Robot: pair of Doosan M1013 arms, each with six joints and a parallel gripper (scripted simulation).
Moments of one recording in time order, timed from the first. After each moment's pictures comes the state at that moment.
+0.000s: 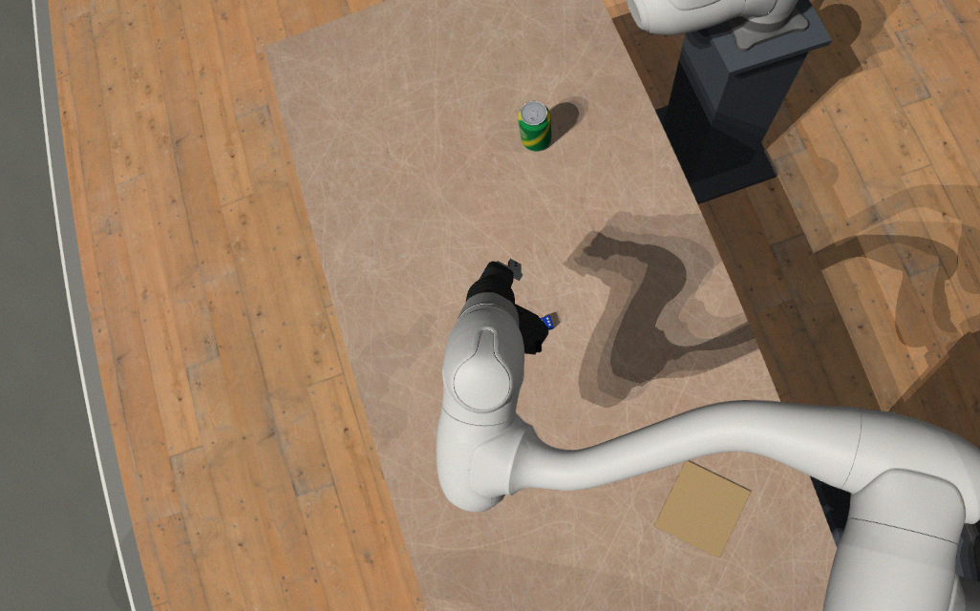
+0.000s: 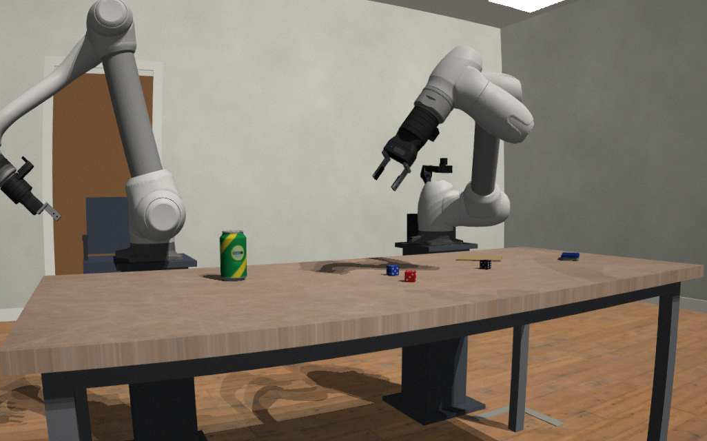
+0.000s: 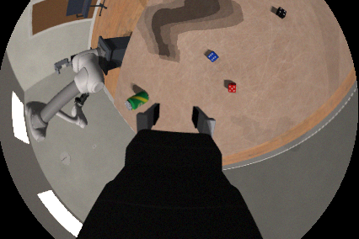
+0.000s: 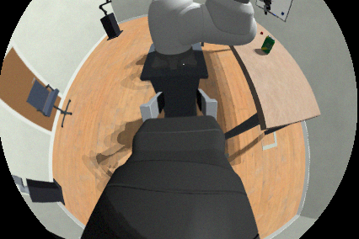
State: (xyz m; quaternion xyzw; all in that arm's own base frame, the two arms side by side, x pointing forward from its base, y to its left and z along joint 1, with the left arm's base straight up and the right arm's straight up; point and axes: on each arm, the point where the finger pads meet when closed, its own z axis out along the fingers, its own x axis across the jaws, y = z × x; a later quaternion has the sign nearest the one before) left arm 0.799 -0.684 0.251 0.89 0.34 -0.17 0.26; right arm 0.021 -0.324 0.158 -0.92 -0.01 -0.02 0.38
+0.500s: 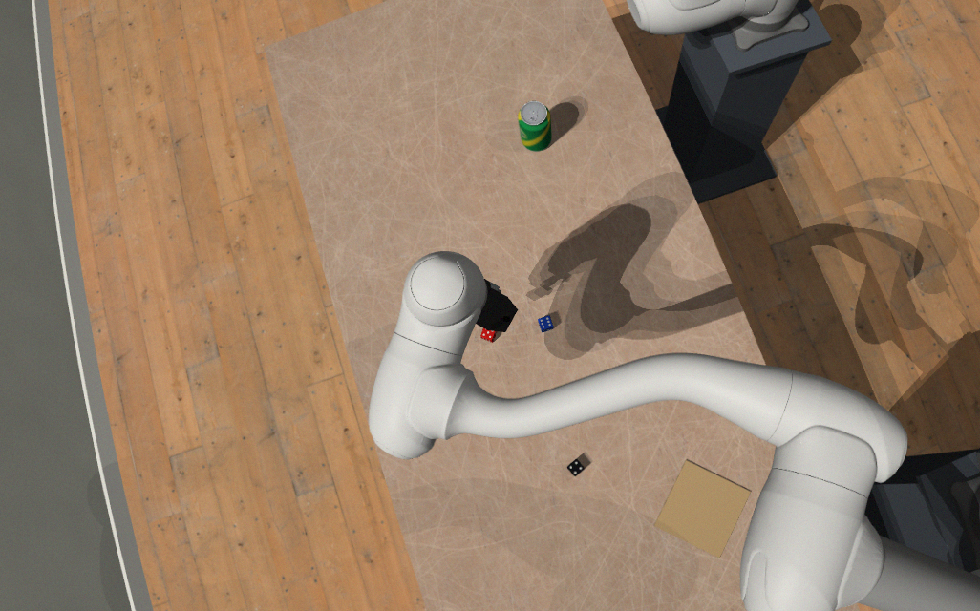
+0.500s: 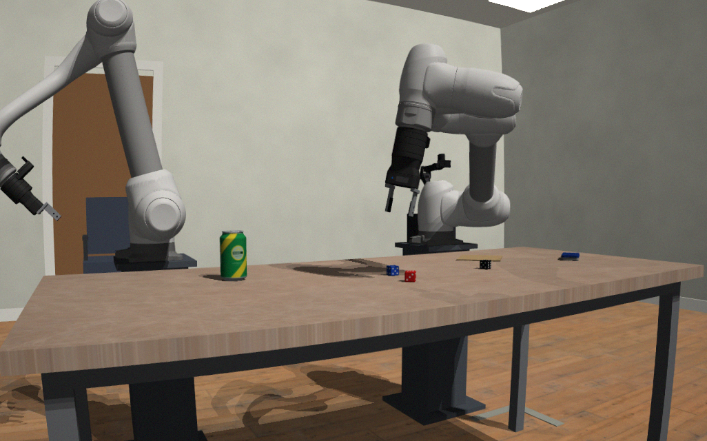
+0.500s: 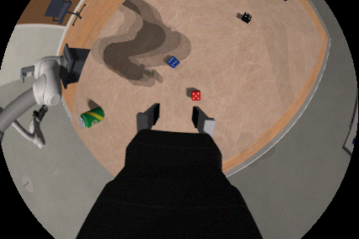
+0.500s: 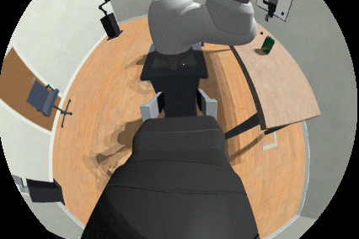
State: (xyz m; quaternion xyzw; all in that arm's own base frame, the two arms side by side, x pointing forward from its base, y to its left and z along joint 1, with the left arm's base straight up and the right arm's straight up) left arm 0.845 -0.675 0.179 0.92 0.37 -0.07 0.08; right arm 0.021 -0.324 0.158 -0.92 -0.01 -0.02 0.38
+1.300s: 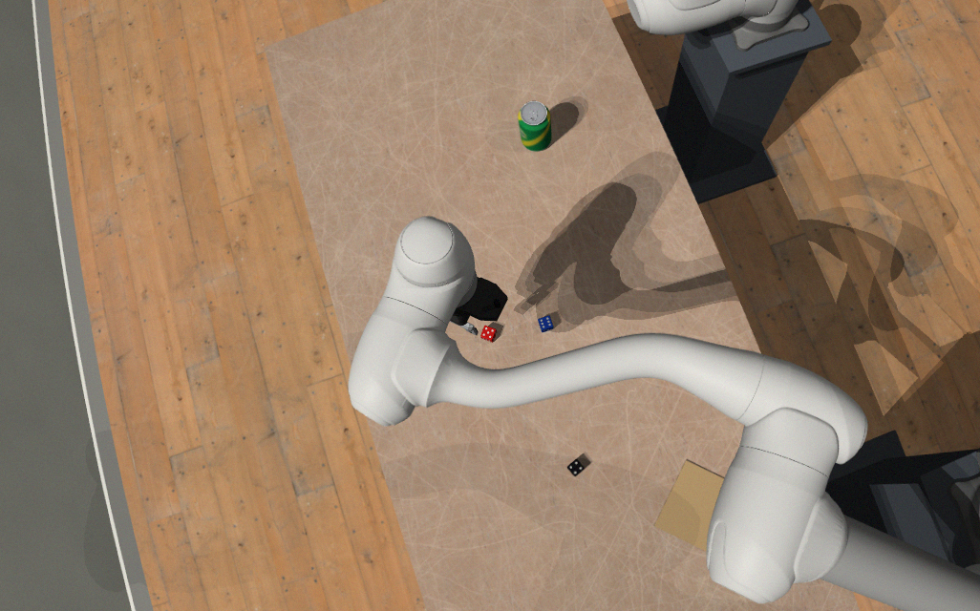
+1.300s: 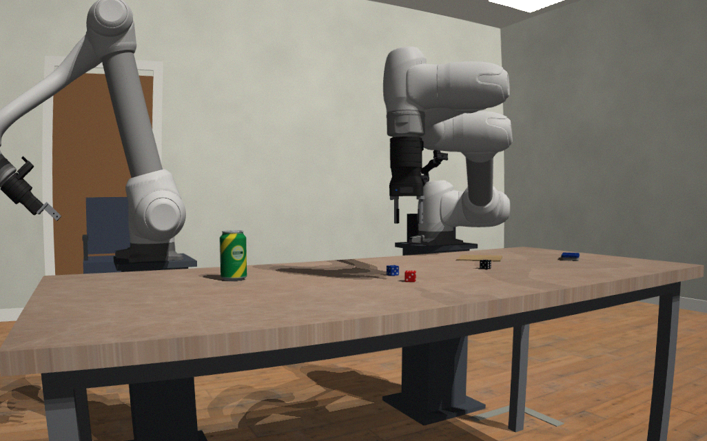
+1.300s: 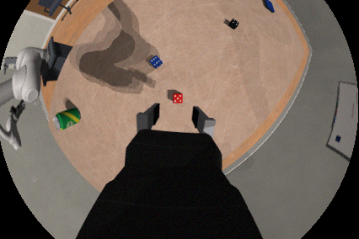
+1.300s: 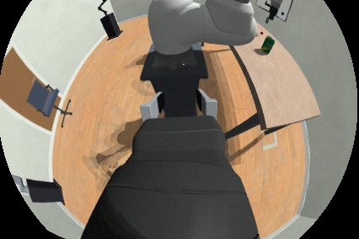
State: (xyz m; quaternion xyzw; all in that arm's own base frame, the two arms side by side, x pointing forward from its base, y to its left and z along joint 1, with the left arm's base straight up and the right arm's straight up) left arm 0.866 -0.665 0.158 0.92 0.40 0.00 0.00; right arm 0.021 -0.324 0.158 -0.92 -0.01 -0.02 0.38
